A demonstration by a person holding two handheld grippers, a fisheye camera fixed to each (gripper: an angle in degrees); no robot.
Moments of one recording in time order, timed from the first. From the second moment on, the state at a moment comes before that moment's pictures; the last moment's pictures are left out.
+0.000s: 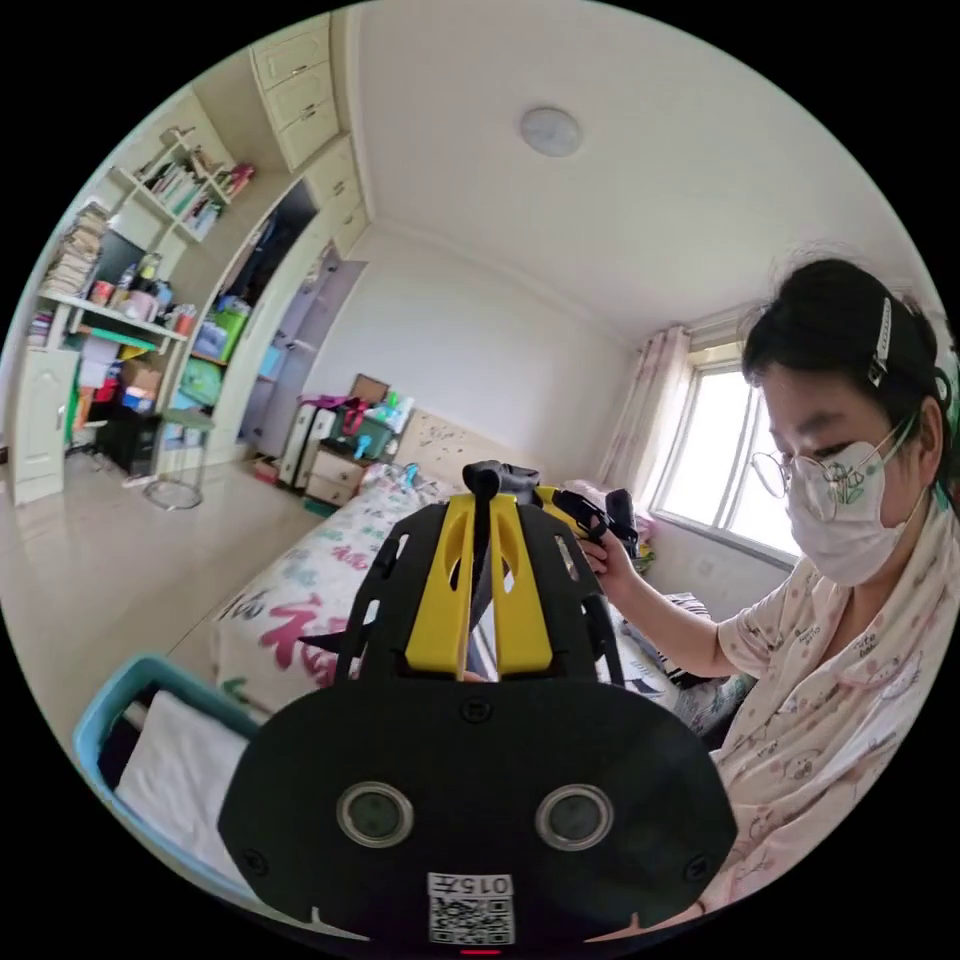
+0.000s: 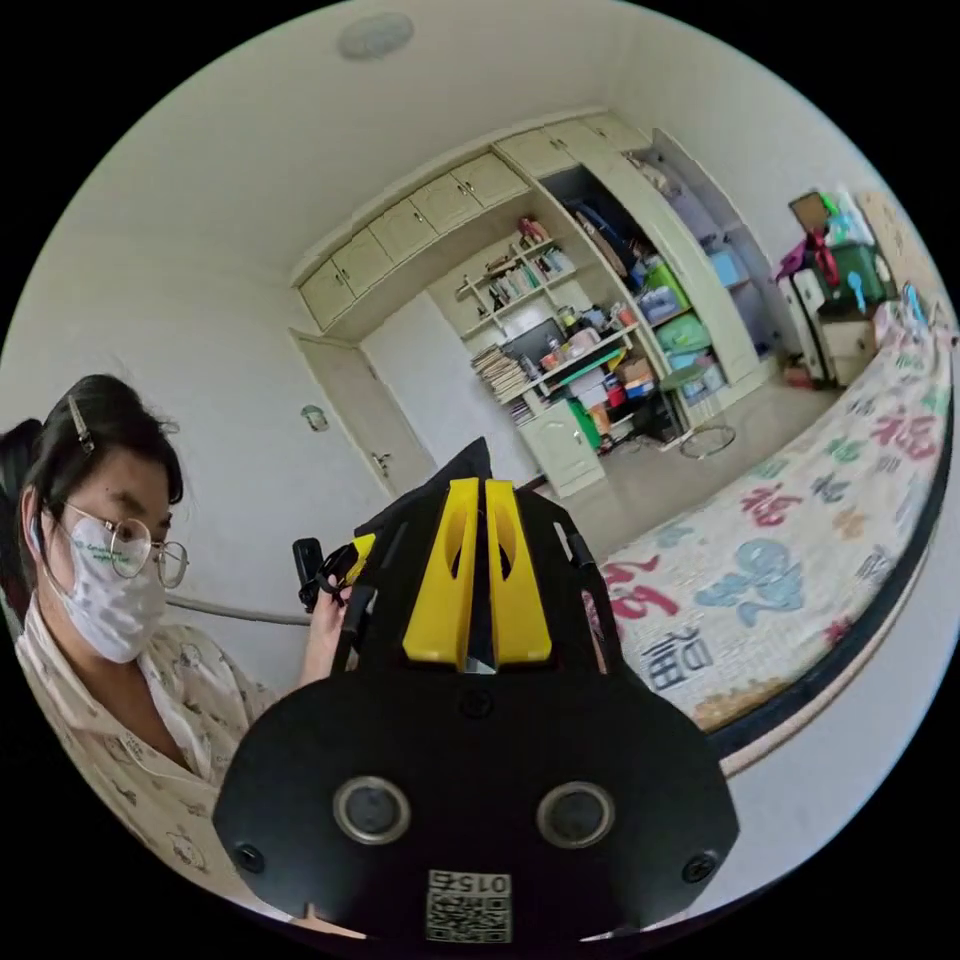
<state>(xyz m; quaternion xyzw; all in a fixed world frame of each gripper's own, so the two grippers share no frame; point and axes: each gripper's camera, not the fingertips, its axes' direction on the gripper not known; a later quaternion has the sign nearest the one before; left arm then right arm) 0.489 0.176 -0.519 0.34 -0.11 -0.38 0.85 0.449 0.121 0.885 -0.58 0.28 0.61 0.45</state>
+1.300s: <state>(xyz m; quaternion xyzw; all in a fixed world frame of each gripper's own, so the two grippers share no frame) 0.391 0.266 -0.554 0.21 -0.20 -0.57 0.77 0.318 -0.139 1.420 -0.38 0.40 0.30 0.78</state>
